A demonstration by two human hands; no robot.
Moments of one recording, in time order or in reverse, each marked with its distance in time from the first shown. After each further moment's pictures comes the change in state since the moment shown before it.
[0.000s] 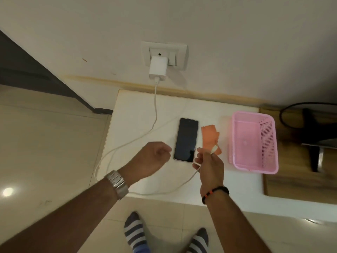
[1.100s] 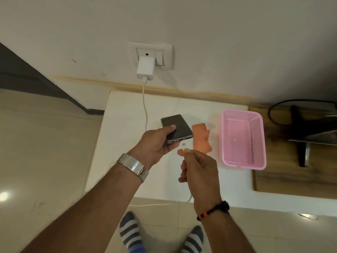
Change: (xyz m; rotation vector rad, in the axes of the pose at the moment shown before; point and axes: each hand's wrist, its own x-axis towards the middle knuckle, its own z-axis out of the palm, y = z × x) left_hand 0.027 0.072 0.027 -0.983 0.138 -0.344; right_hand -0.069 -0.037 -0.019 -0.203 -0.180 -0.202
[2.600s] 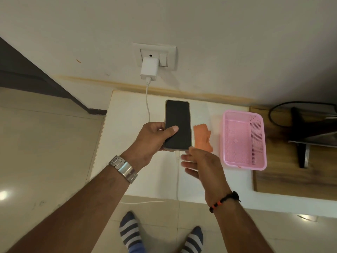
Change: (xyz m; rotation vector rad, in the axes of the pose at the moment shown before) left_hand -0.009 0.006 -0.023 0.365 -0.144 0.324; right_hand 0.020 0.001 -0.016 0.072 -0.140 0.179
